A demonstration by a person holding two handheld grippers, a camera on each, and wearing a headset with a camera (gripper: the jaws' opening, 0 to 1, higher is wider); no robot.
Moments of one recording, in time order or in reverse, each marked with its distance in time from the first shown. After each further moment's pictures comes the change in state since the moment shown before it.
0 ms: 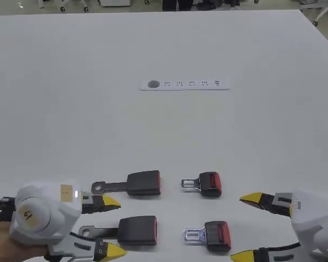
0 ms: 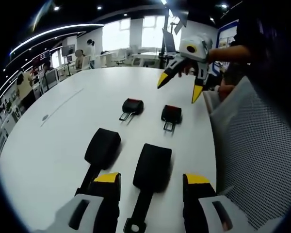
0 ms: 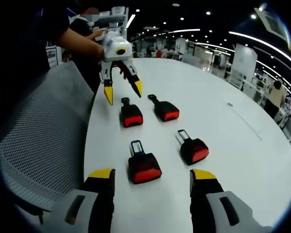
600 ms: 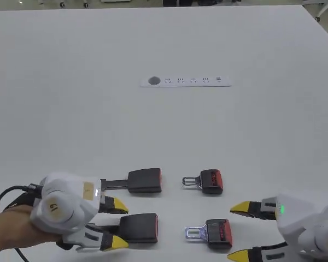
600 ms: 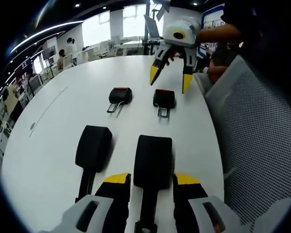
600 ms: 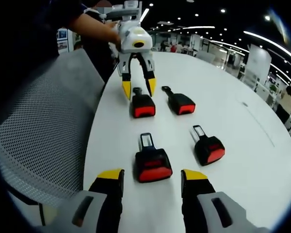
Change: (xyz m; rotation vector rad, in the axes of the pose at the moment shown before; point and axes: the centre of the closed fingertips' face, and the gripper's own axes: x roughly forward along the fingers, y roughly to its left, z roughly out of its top) left arm 0.016 0.004 -0.018 0.130 0.122 -0.085; right arm 0.022 0.012 -0.011 -0.067 0.053 0.098
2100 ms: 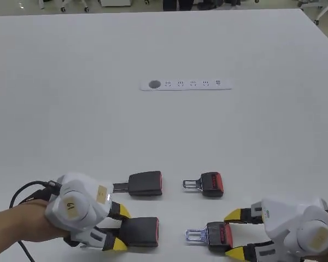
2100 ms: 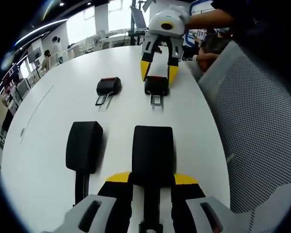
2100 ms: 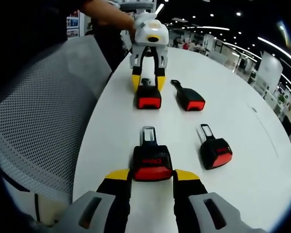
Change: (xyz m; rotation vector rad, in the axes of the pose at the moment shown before) left arm 0.014 0.002 -0.018 0.065 0.079 -0.074; right arm 0.013 -0.001 -0.010 -0.106 0.047 0.049
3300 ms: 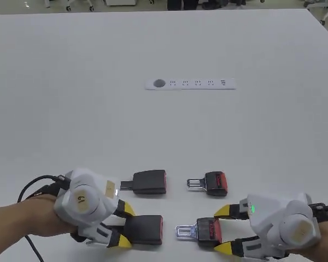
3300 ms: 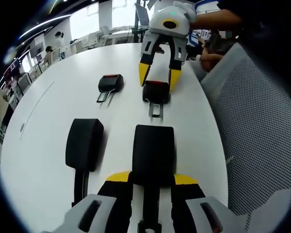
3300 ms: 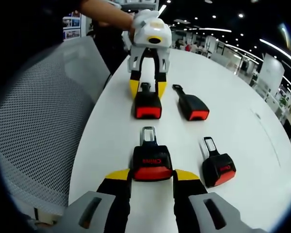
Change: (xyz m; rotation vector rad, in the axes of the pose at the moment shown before) left arm 0.001 0.000 0.001 -0.039 0.020 0.003; right arm 0.021 -0.004 0.021 -0.012 -0.015 0.012
